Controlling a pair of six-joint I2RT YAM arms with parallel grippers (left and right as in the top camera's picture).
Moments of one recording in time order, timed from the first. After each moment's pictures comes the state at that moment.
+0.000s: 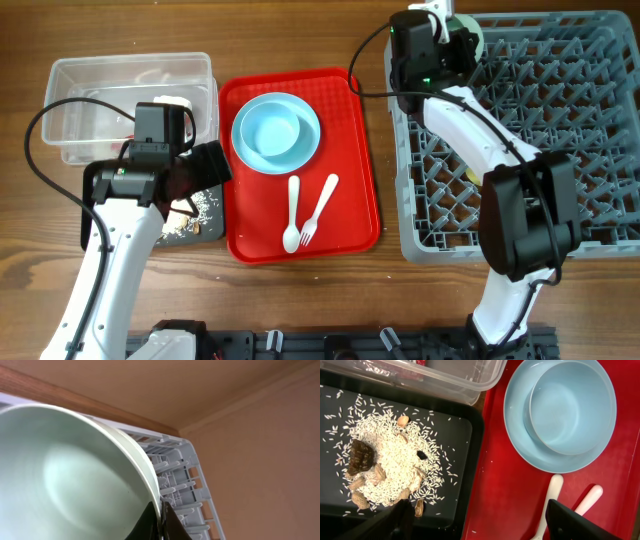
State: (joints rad) left arm -0.07 1.28 1.03 -0.89 0.00 -0.41; right arm 0.31 2.01 1.47 -0.10 1.08 -0.39
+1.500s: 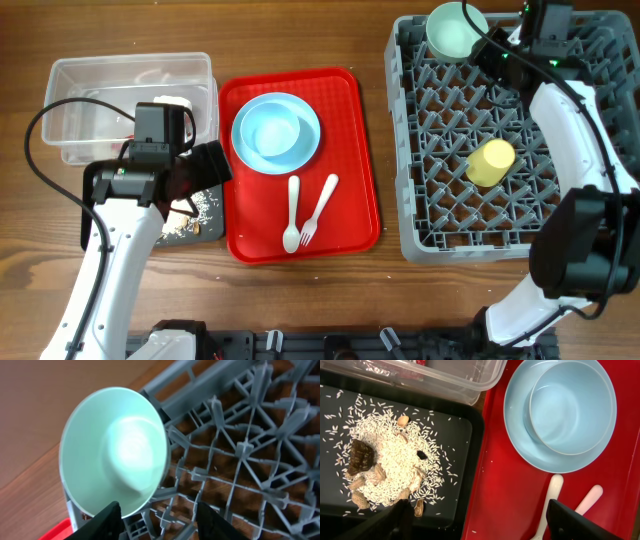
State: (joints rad) left arm -0.07 1.28 1.03 -0.89 0.00 -0.41; right arm -0.09 1.86 1.50 -0.46 -0.10 0.53
